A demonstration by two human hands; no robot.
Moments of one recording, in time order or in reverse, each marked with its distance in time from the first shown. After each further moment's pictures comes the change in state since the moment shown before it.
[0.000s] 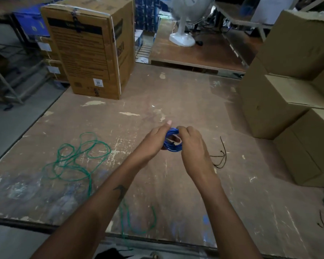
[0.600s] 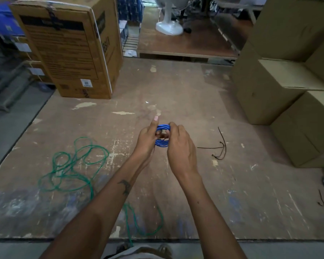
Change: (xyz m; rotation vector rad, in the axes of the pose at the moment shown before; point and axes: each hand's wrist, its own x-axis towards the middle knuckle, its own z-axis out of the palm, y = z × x) left_hand 0.036 -0.029 -0.004 -0.289 0.152 -0.059; right_hand 0.014 -0.022 0.055 -0.034 0.195 0.148
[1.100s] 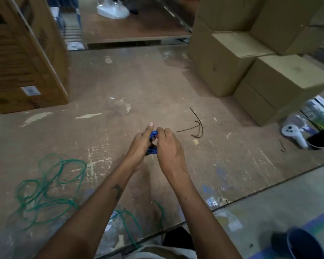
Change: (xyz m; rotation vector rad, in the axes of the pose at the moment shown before) left_hand 0.013 -0.038 0.004 0.255 -0.284 -0.262; right_hand -0.027 0.010 0.028 -0.098 -0.095 0.253
